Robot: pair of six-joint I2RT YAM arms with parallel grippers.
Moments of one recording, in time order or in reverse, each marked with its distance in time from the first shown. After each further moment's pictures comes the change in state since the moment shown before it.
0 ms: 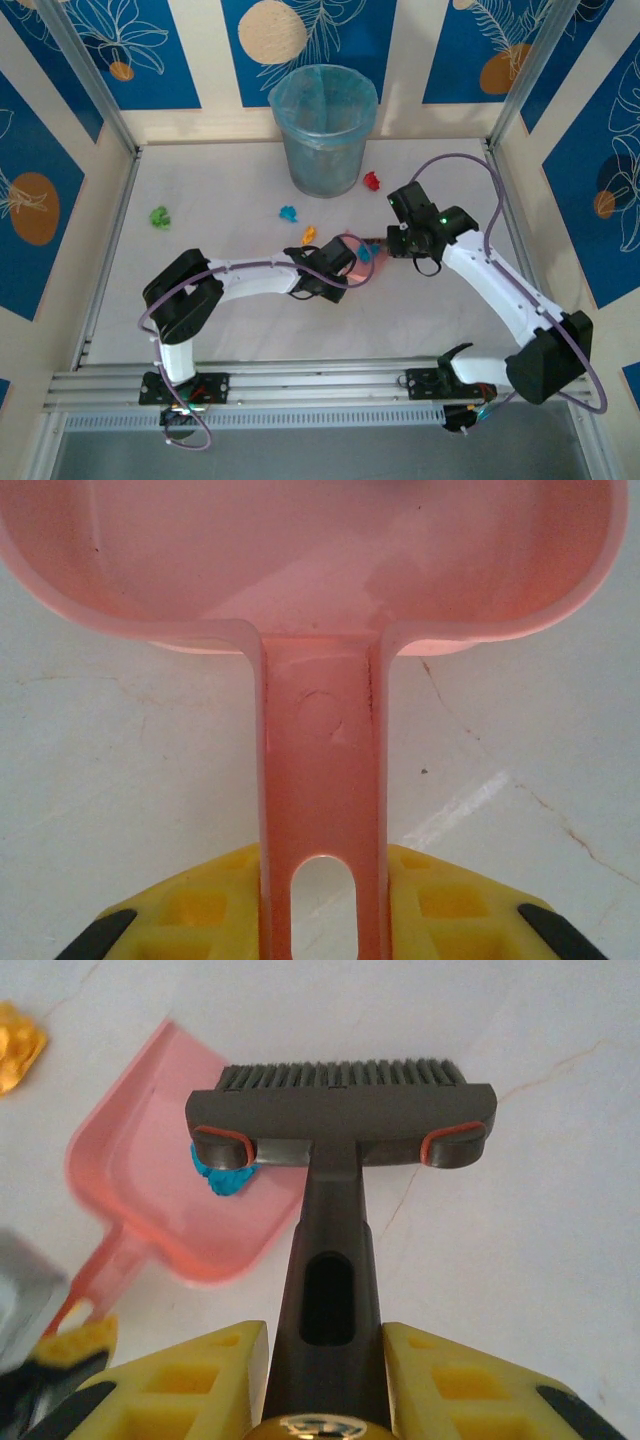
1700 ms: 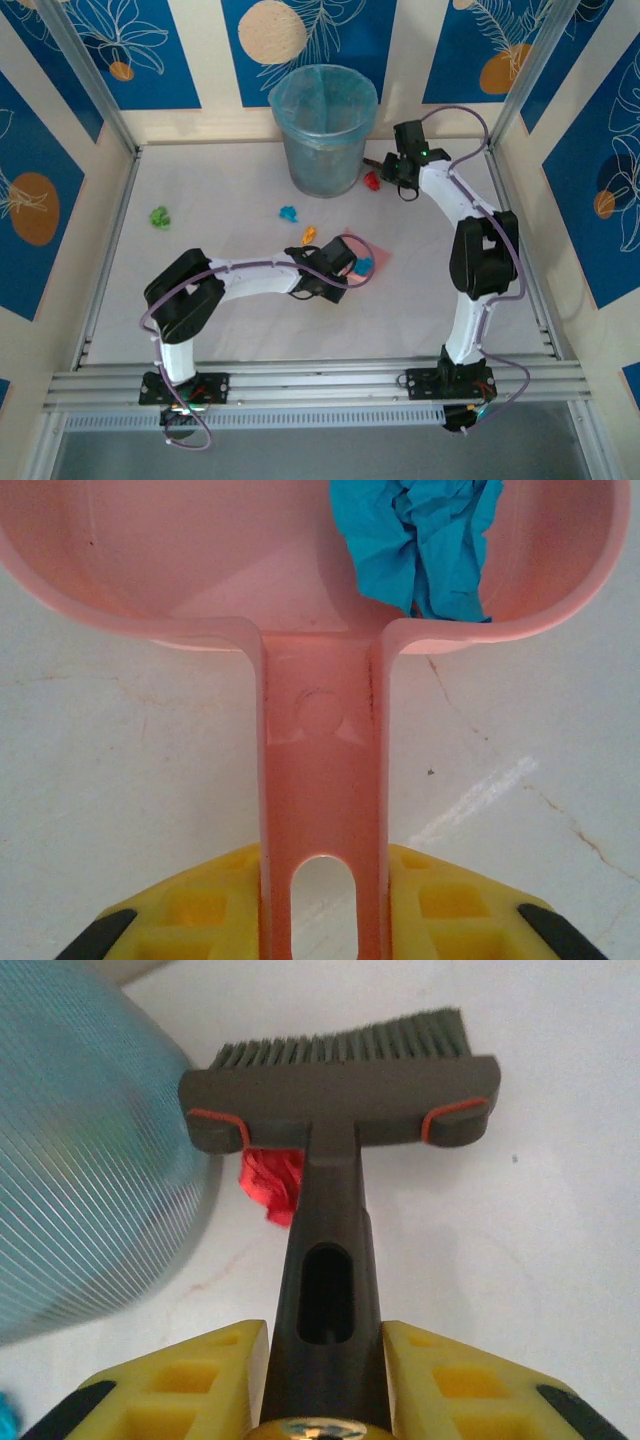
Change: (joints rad) left arm 0.000 0.011 0.005 -0.003 -0.005 0.004; right arm -0.286 0.670 0.433 0.453 -0.097 0.060
